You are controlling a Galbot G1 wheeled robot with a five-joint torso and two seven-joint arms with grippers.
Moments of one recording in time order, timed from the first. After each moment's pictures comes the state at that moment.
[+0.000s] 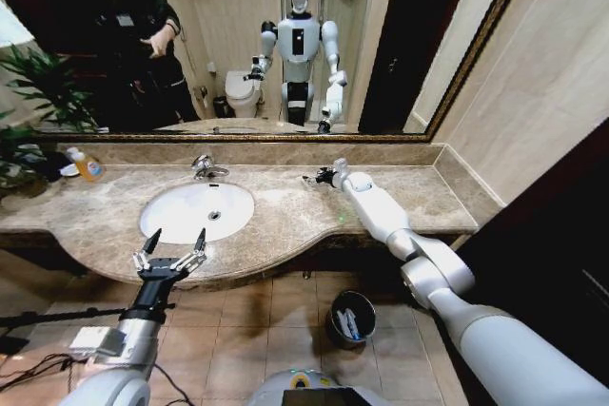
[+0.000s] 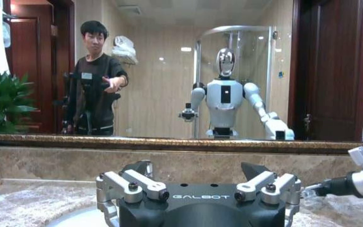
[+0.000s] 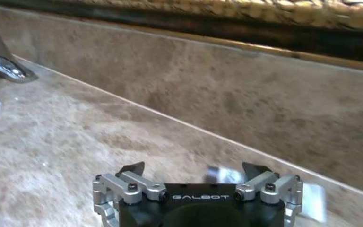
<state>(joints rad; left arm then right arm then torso) 1.84 -1.36 -0.82 -2.47 -0.37 0.04 0.05 -0.09 1.37 -0.01 0.61 0.29 -0.25 -0.42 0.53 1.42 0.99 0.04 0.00</state>
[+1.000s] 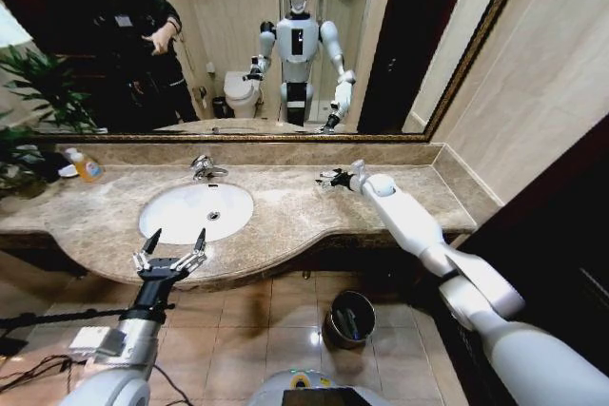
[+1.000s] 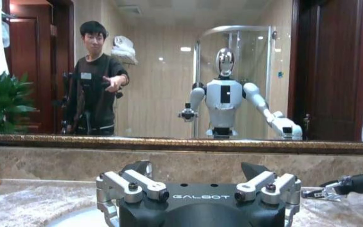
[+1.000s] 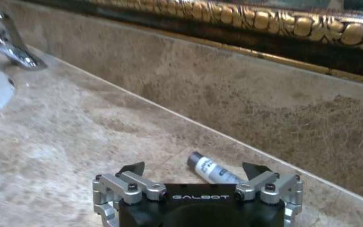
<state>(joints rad) 1.84 -1.36 -0.82 -2.47 -0.37 0.04 0.05 -0.11 1.24 -0.09 0.73 0.36 -0.28 -0.49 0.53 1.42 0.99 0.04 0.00</state>
